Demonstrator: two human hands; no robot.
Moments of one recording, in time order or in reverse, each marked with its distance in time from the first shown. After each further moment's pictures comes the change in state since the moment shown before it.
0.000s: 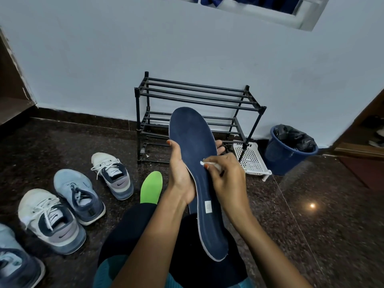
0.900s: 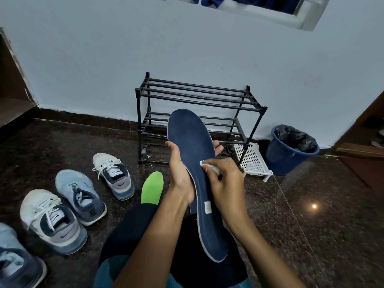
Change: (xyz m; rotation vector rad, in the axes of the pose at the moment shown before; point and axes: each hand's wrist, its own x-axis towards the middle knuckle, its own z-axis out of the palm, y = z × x) left_hand 0.000 0.000 0.002 -0.073 0.026 0.009; right_hand -0.009 -0.004 0.004 0.096 0.019 0.041
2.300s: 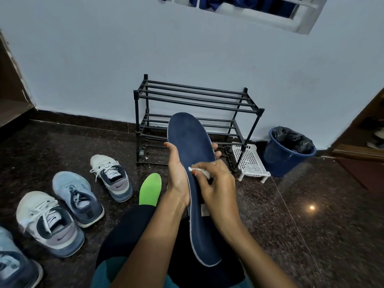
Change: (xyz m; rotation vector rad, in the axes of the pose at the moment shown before) left_hand 0.000 -0.002 -0.002 0.000 -0.040 -0.026; right_hand -0.005 -0.017 0.003 0.027 -0.038 -0.012
